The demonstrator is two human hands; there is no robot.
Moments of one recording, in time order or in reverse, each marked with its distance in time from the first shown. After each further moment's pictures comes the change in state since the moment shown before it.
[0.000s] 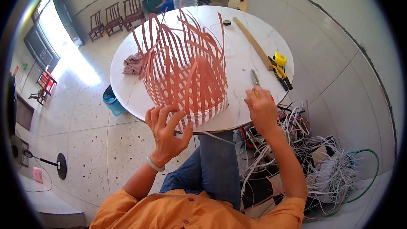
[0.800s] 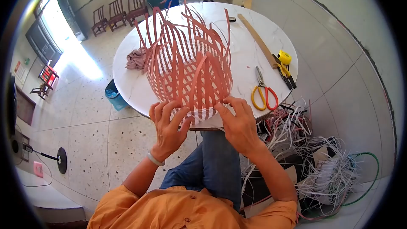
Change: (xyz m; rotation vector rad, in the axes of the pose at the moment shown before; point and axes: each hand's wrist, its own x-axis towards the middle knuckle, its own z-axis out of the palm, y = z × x) left_hand -0.012 -0.015 0.005 0.019 -0.028 0.088; right_hand -0.014 -0.088 0.007 0.170 0.080 -0.209
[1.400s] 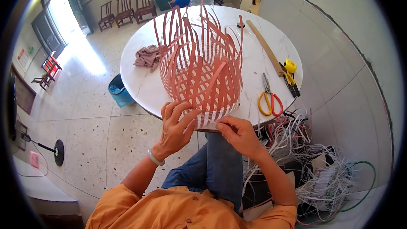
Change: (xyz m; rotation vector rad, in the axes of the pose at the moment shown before) left_hand -0.001 -0.012 -0.015 -0.133 -0.078 0.039; right_hand -0.002 -0.012 0.001 0.952 -0.404 0.702
